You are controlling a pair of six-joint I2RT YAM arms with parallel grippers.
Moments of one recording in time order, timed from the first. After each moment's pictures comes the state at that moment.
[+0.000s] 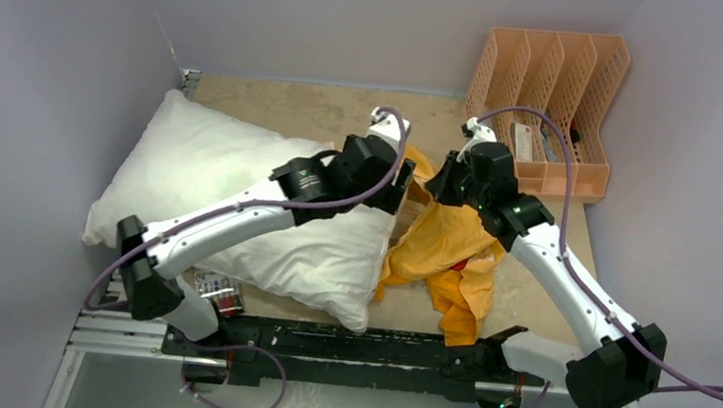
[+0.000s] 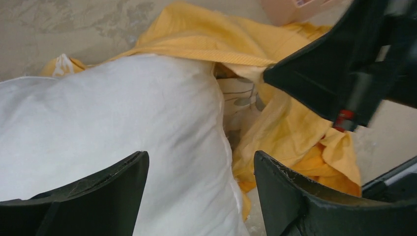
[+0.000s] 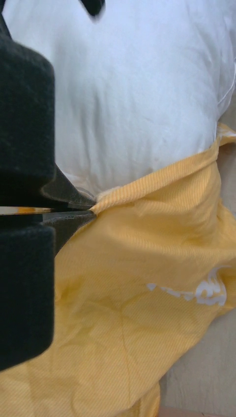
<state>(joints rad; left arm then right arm) -1.01 1.48 1.58 -0.69 -0.43 -0.41 0.44 1.18 1.04 -0.44 -0.02 0.45</state>
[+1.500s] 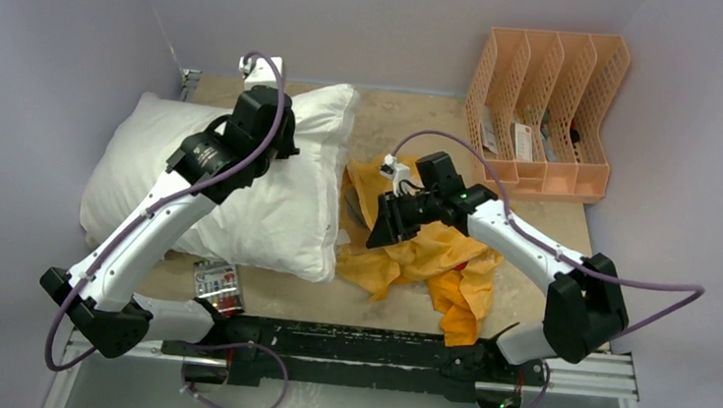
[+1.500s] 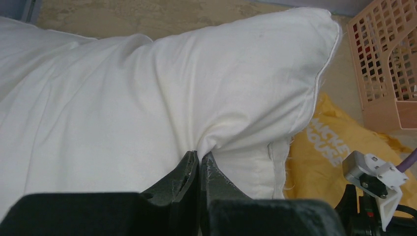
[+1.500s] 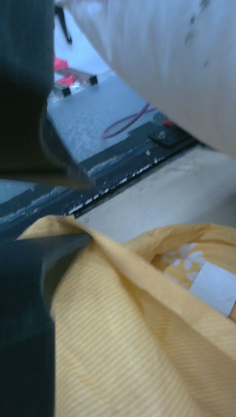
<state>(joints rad) -0.63 1.26 1.55 -0.85 -0.55 -0.47 0.58 1.44 1.04 -0.49 -0.69 0.27</state>
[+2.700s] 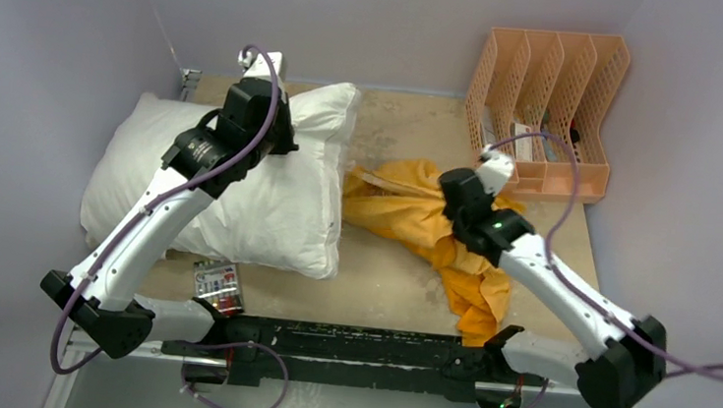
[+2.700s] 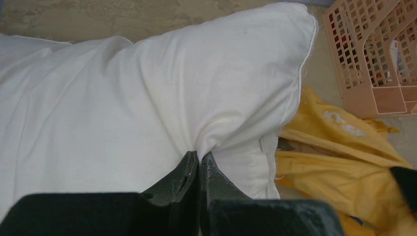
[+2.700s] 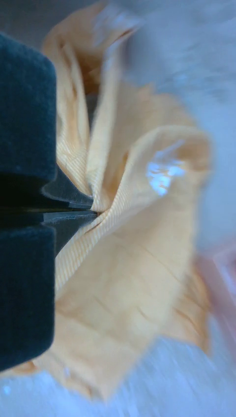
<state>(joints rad) -0.55 1.27 1.56 -0.80 -0.39 -0.42 0.69 1.21 0.91 -0.58 0.68 0.80</state>
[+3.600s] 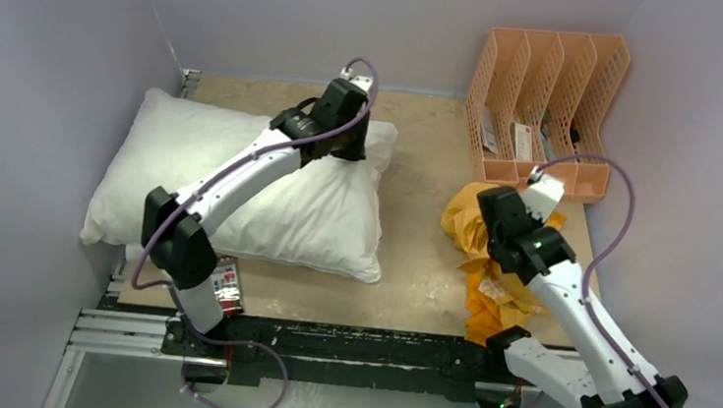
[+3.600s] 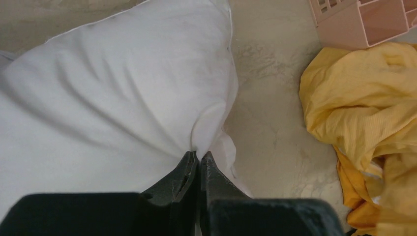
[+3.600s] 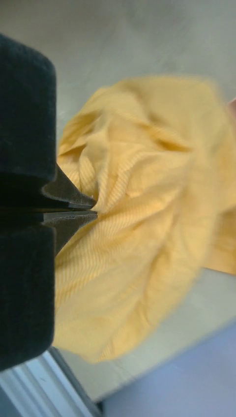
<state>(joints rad) -0.64 1.69 1.66 -0.68 -0.09 -0.41 0.46 0.95 1.00 -0.95 0.87 0.69</state>
